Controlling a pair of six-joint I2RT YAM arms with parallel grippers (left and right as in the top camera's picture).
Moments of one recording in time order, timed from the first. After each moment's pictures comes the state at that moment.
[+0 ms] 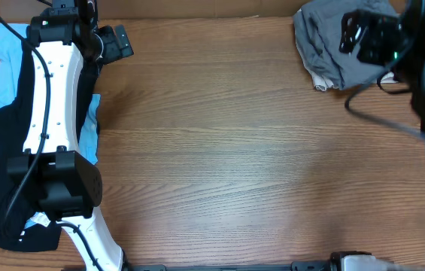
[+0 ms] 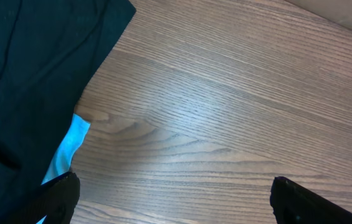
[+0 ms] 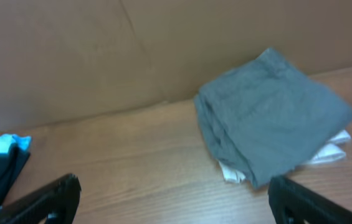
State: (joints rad) left arm 0.07 2.06 2.09 -1.11 0.07 -0.31; right arm 0.02 1.40 1.82 -0.92 -0.06 0.23
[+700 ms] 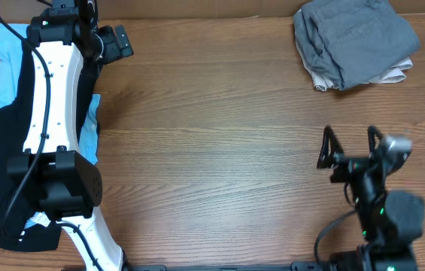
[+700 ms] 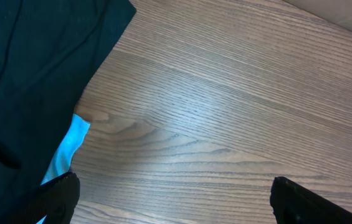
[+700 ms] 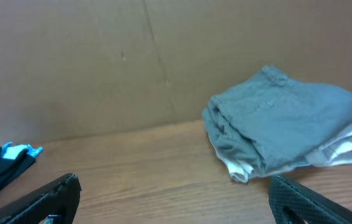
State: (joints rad) left arm 0.07 2.06 2.09 -1.11 0.07 -0.31; right arm 0.06 0.35 0.40 -0.10 -0.04 0.23
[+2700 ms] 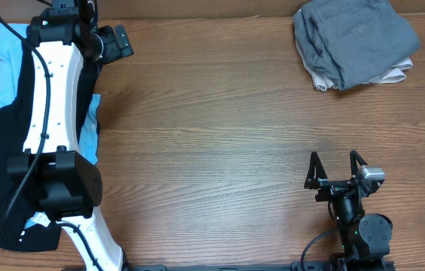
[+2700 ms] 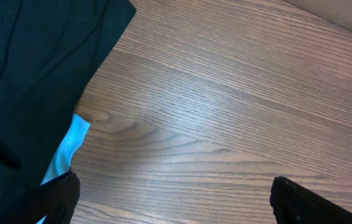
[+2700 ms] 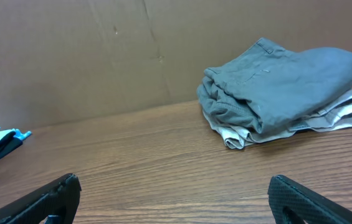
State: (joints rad) left arm 0.07 2.06 2.09 -1.11 0.07 -0.31; right arm 0.08 0.01 0.02 -0.03 -0.02 0.23
